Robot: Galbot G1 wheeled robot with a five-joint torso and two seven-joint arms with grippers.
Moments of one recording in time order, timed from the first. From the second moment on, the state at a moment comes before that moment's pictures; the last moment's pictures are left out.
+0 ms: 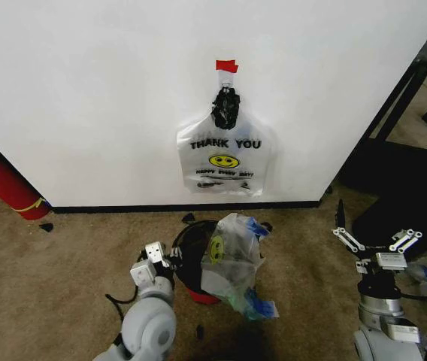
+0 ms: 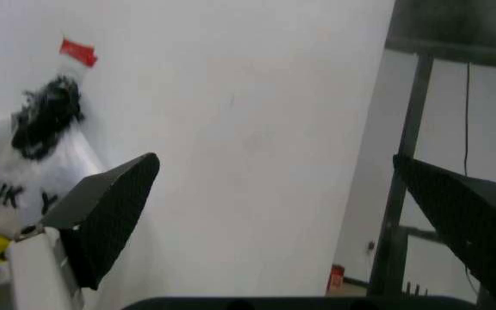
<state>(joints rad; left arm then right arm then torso) 1.34 -1.15 -0.06 -2.16 -0.46 0.12 -0.51 -1.53 1.36 0.71 1.99 -0.06 0.70 0.11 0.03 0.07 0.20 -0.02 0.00</state>
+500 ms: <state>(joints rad) 1.05 -1.11 0.29 -2.22 -0.63 0.42 -0.48 -1.44 1.34 0.75 1.77 -0.16 0.59 0.22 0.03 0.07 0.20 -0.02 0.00</state>
